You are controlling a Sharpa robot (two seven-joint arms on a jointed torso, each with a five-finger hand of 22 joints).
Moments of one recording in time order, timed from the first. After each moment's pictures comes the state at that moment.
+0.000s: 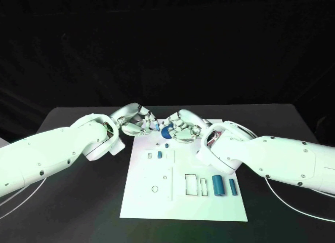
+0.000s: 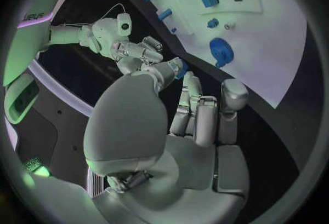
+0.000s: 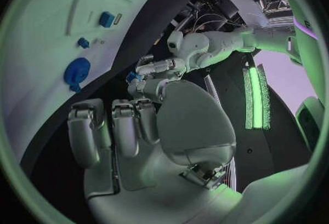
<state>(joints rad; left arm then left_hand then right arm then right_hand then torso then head) 1.23 -0.77 -0.02 1.38 -0.93 -0.20 0.18 1.37 -0.25 0.63 0.11 0.06 0.99 0.11 0.32 0.39 0.81 0.05 1.24 0.47 1.43 0.00 1.54 1.31 0.14 1.16 0.10 1.30 1.04 1.27 -0.66 -0.13 1.60 -1.02 -0.48 -0.09 1.27 -0.07 0.86 0.00 0.36 0.88 0.14 0.10 0.27 1.47 0.06 1.48 1.31 1.46 -0.02 1.57 1.31 0.01 1.47 0.09 1.57 1.31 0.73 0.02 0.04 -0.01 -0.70</state>
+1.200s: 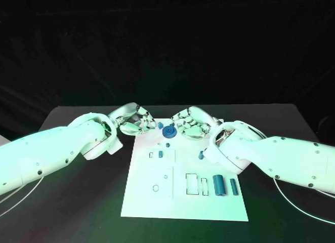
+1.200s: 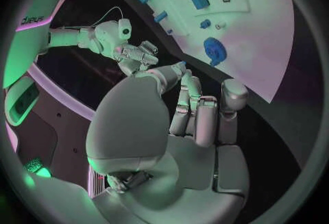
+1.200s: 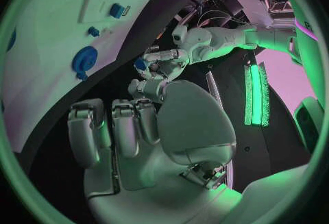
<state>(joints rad) 1.23 -0.79 -0.02 1.38 -0.96 -0.20 0.18 1.36 -0.24 0.64 0.11 0.06 1.01 0.11 0.33 0.40 0.81 0.04 1.24 0.47 1.43 -0.01 1.54 1.31 0.14 1.16 0.10 1.30 1.05 1.27 -0.72 -0.13 1.61 -1.02 -0.53 -0.07 1.26 -0.07 0.86 -0.01 0.36 0.88 0.14 0.10 0.27 1.47 0.06 1.48 1.31 1.46 -0.02 1.57 1.31 0.01 1.47 0.09 1.57 1.31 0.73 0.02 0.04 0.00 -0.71</state>
